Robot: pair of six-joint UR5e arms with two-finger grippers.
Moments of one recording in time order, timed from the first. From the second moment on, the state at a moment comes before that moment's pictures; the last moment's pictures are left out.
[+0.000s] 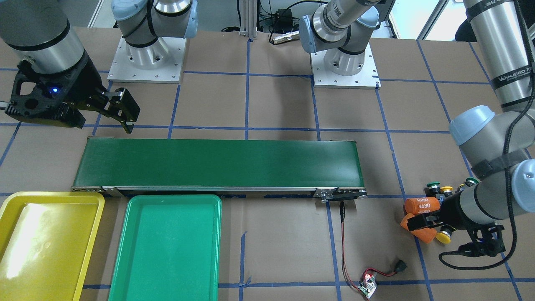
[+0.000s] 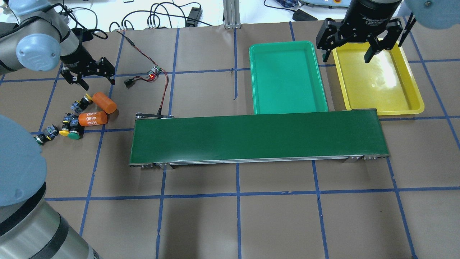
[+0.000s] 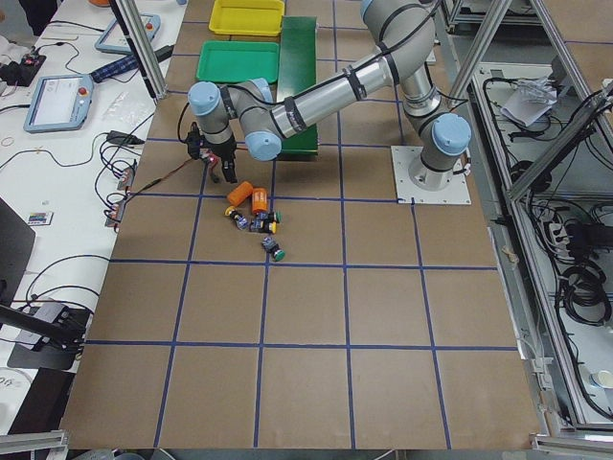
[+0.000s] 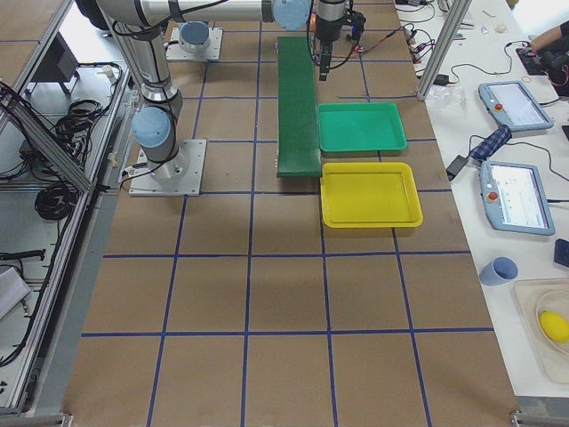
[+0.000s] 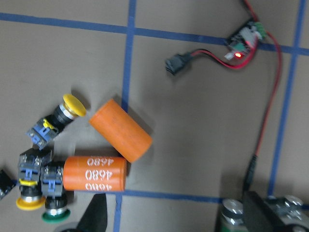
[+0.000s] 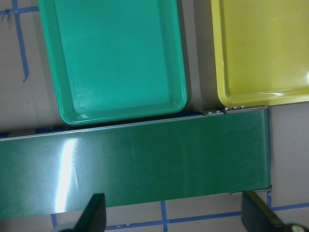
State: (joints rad) left arm -1.25 -2.13 -1.43 -1.24 1.55 0.16; right arm 1.54 -1.46 1.43 -1.56 -1.58 0.08
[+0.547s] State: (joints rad) left arm -1.23 -2.21 -1.44 -1.22 1.61 0.16; right arm 1.54 -1.46 1.43 -1.56 -1.58 0.08
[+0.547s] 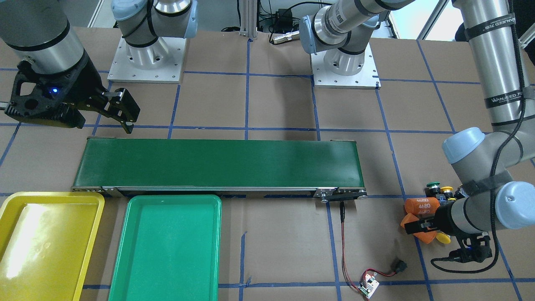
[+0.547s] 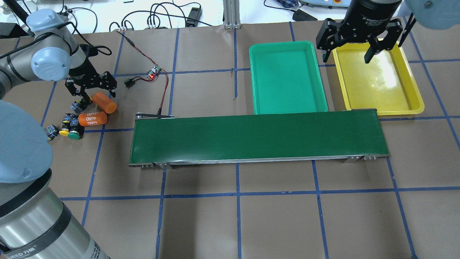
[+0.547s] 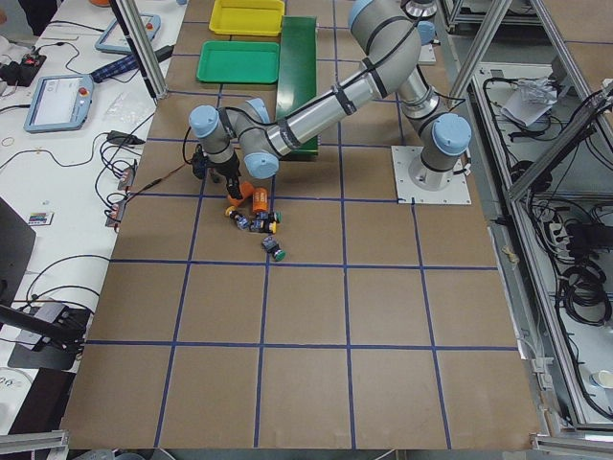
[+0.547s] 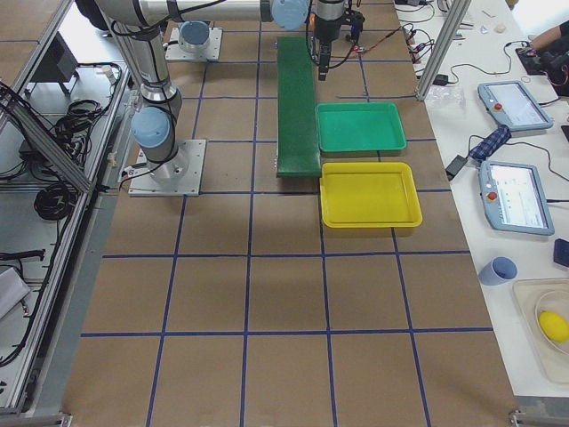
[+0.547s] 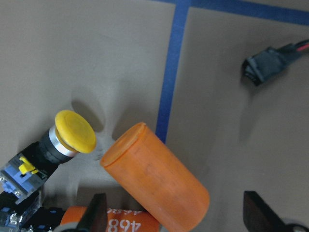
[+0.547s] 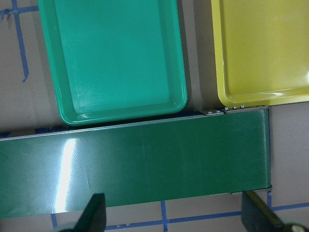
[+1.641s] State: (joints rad) left arm -1.23 -2.22 -1.43 -1.23 1.61 0.16; right arm 1.54 -1.46 1.43 -1.56 -1.58 0.08
